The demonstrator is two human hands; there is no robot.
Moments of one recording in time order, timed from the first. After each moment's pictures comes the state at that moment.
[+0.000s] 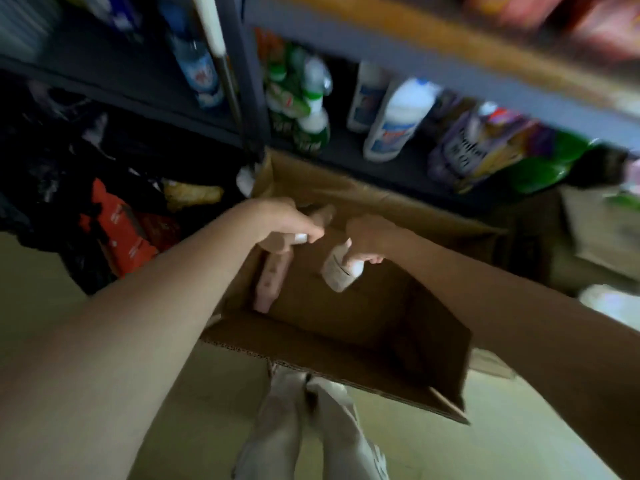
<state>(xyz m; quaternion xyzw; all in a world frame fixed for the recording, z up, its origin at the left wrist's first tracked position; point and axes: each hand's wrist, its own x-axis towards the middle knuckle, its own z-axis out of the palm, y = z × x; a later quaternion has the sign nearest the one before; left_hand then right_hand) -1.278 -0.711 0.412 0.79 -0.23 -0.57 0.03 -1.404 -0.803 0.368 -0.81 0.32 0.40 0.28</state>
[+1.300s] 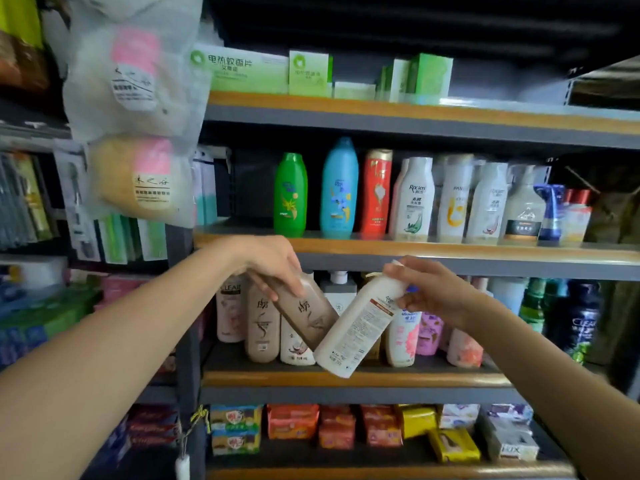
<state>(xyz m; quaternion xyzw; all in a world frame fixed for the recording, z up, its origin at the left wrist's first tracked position) -1.261 -0.796 0.994 0.69 -0.63 -0.28 0.19 -1.504 -0.867 0.951 -0.69 0.35 -0.34 0.53</state>
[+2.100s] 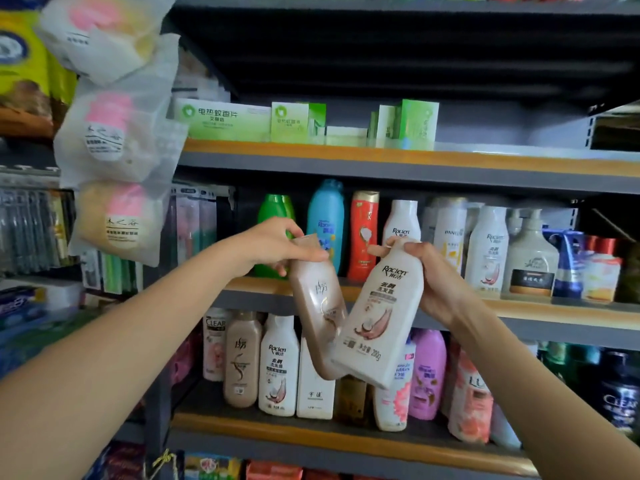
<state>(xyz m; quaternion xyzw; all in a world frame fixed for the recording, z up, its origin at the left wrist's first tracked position) -1.322 -0.831 1.049 0.67 -0.59 -0.15 0.43 -1.531 -0.935 1.011 -0.62 0.11 -0.41 0.66</state>
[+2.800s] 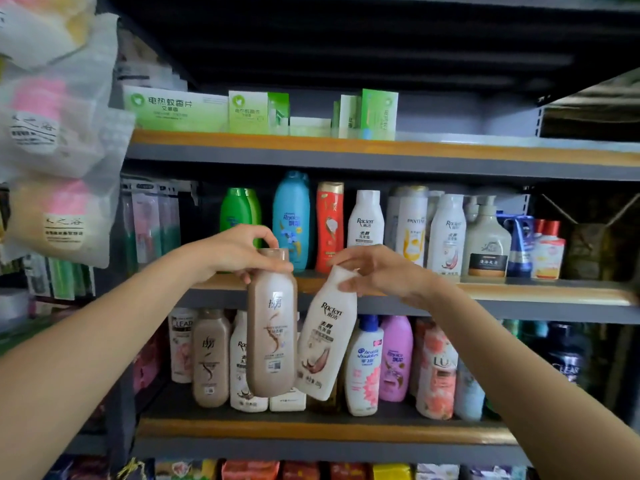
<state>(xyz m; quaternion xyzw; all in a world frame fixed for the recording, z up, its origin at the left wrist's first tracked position) -1.322 -0.838 1.037 0.67 -0.62 -0.17 0.36 -1.539 -0.940 1.011 -0.86 0.20 -0.26 0.39</state>
